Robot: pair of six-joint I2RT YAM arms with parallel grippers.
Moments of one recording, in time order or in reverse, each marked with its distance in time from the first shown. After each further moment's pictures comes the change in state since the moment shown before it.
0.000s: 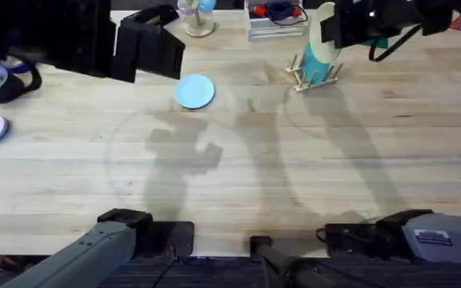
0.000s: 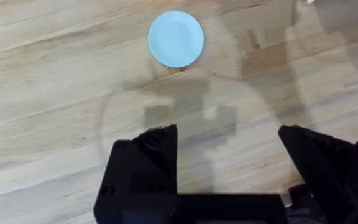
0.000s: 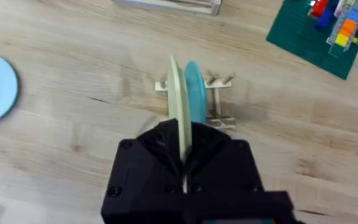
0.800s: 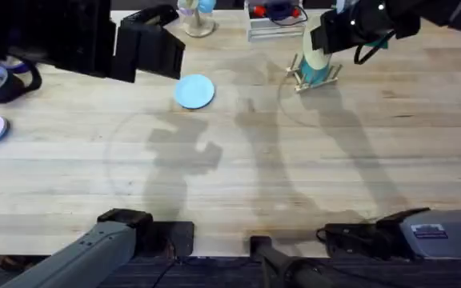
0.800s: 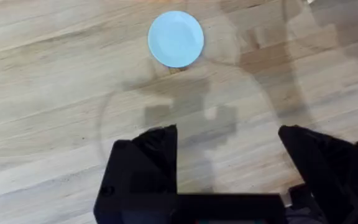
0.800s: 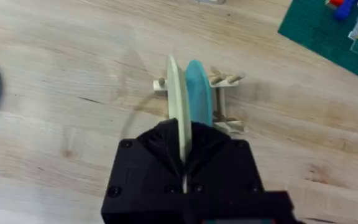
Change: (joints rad) left arm 0.000 0.000 0.000 0.000 0.000 0.000; right arm 0.000 0.099 0.000 0.038 0.003 0.000
